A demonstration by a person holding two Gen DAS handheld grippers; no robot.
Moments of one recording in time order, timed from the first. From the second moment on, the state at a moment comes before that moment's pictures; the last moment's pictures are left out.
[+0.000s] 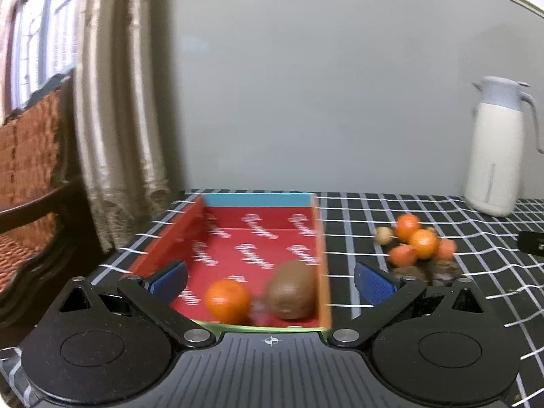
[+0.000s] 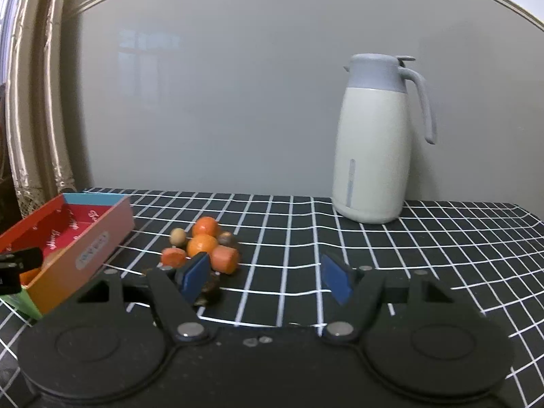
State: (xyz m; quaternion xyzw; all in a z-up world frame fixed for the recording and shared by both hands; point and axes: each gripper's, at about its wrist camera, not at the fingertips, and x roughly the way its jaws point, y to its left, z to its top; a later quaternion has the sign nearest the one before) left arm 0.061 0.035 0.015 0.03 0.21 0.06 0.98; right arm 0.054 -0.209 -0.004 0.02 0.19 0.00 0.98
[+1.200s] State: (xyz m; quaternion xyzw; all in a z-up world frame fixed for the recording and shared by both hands) left arm 0.103 -0.103 -0.031 0.05 0.26 -0.05 0.96; right arm 0.051 -0.286 -0.018 0.04 0.21 -0.06 0.98
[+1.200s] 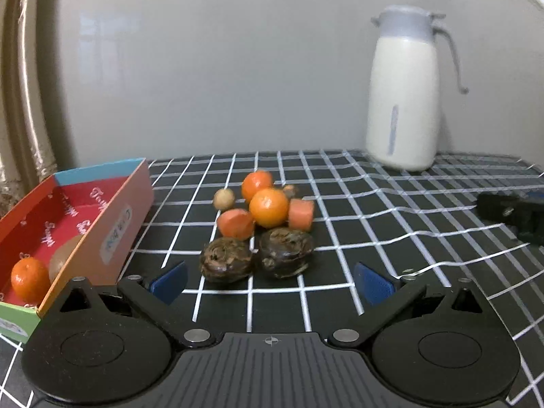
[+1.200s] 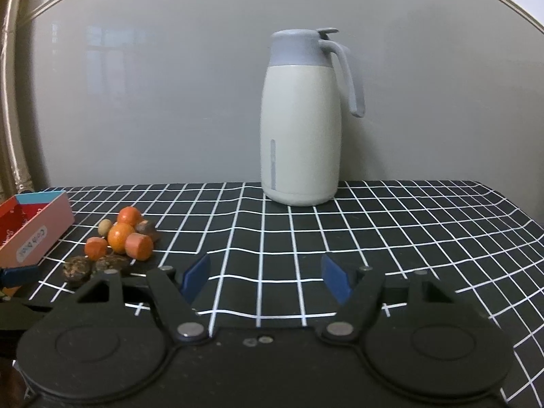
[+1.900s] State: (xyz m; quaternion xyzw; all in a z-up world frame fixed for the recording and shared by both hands) left arm 0.125 -0.086 -0.029 0.01 0.25 -0.04 0.97; right arm 0.065 -0.292 -0.025 0.03 0.22 -0.07 0.97
